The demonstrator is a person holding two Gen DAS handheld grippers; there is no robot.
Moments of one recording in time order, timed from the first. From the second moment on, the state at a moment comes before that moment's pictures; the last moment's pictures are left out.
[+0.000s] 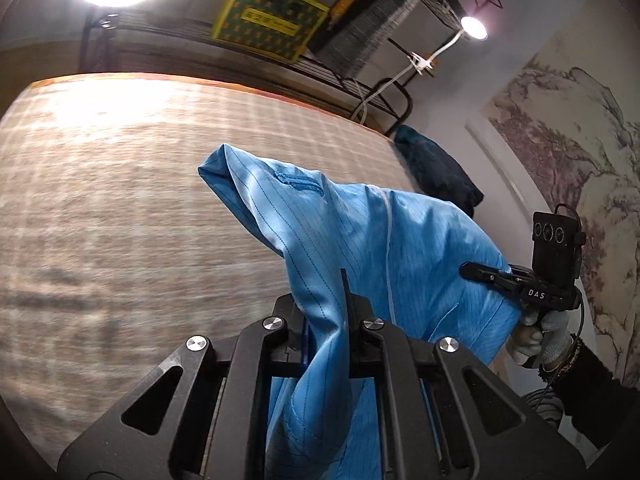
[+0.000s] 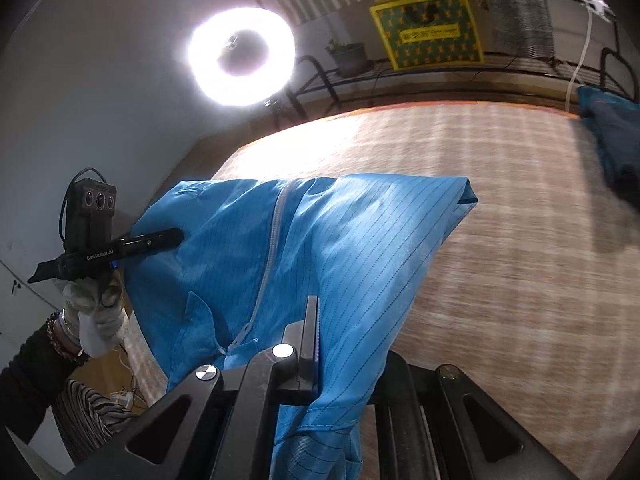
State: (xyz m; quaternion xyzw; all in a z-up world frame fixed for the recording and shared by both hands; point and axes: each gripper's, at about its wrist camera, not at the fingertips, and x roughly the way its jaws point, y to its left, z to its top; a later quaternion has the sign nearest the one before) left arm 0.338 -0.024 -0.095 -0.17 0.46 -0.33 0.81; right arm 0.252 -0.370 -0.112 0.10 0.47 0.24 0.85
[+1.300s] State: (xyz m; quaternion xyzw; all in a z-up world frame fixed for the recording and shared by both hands) left arm 0.498 -0.464 -0.015 -0.13 0.35 -0.48 0.79; right arm 0.332 -0.726 0.044 -0.02 0.35 -0.02 0.94
